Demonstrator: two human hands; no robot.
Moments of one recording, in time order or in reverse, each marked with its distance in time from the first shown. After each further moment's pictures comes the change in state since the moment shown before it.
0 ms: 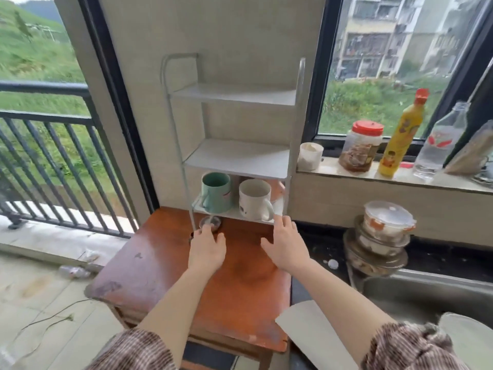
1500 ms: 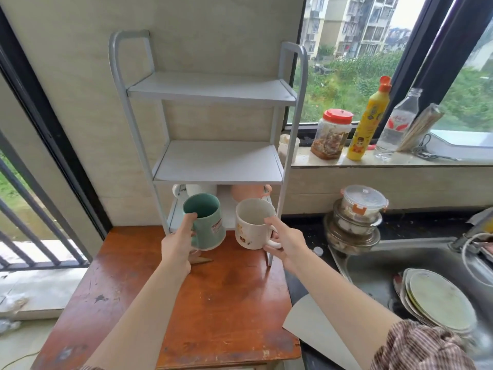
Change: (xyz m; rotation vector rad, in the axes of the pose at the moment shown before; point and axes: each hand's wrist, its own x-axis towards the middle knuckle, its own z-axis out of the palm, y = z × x) left_hand 0.119 -0.008 -0.023 -0.854 -0.204 -0.464; right_hand 0.054 -0.018 0.019 1.307 0.170 0.844
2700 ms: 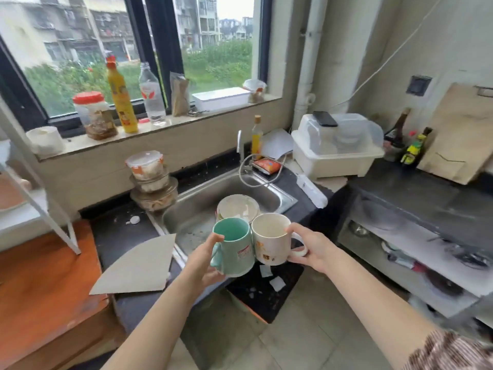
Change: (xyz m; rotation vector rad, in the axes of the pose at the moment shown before) left_hand -0.389 -0.275 0.206 0.545 -0.781 -0.213; right_hand -0.268 0.085 -0.523 0.176 0.393 0.028
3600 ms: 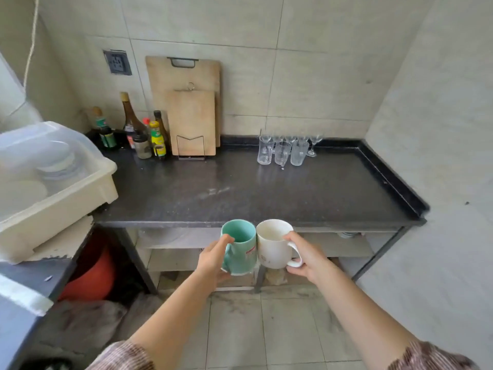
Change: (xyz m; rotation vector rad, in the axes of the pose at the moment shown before) left_hand 0.025 -0.119 0.654 0.563 -0.694 -0.147; right_hand -0.052 0.023 -0.550 0.558 0.982 0.059
